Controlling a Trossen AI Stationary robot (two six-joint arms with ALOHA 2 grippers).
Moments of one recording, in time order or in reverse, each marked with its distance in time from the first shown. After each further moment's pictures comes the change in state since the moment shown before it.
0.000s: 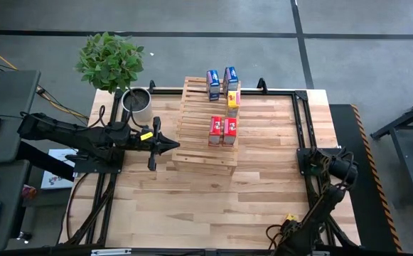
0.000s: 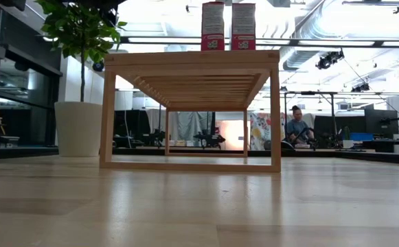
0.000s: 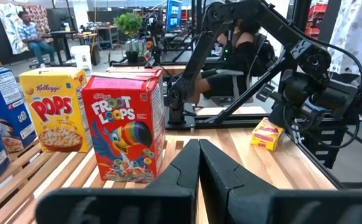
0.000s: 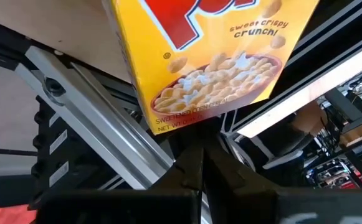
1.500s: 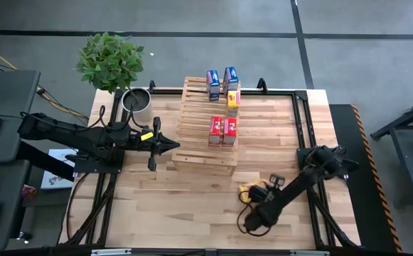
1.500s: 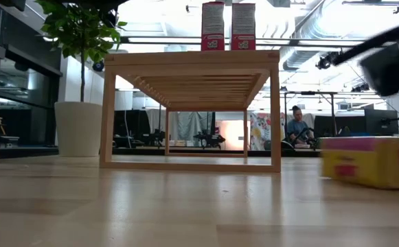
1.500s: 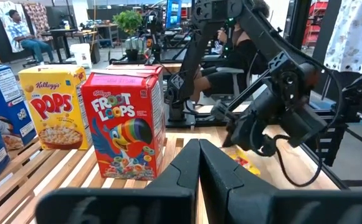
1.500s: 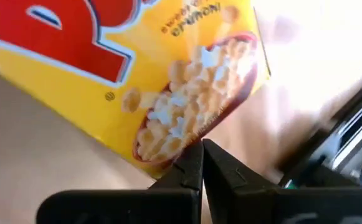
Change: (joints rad) left arm 0.000 0.000 0.000 -0.009 0.000 0.000; right arm -0.315 0.002 -0.091 -0.226 0.861 -0.593
